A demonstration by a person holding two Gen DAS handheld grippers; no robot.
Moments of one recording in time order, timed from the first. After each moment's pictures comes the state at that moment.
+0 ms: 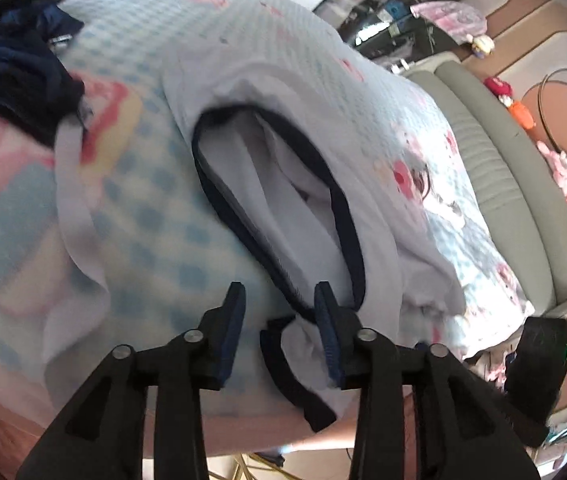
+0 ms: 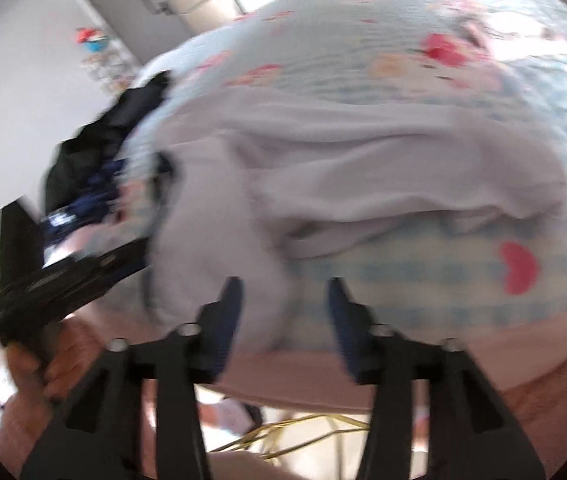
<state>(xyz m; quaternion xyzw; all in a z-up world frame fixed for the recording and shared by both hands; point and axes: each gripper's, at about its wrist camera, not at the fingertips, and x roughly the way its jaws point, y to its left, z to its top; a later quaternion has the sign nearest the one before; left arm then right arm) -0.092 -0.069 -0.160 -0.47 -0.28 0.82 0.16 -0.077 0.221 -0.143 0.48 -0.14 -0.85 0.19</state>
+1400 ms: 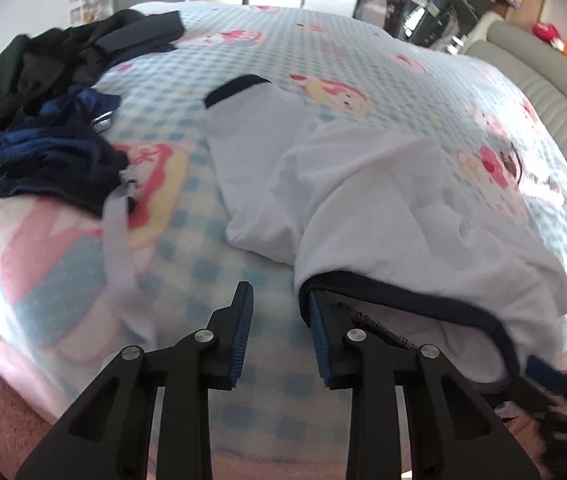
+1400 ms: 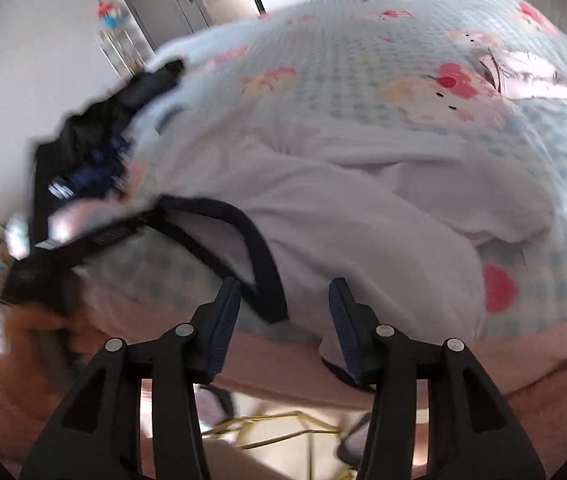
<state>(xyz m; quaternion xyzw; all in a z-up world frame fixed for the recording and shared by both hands) -0.104 -0.032 -0.151 -0.46 -0.11 0.88 -0.01 -0.069 0.215 -0.140 0.49 -0.04 -0.86 0.13</state>
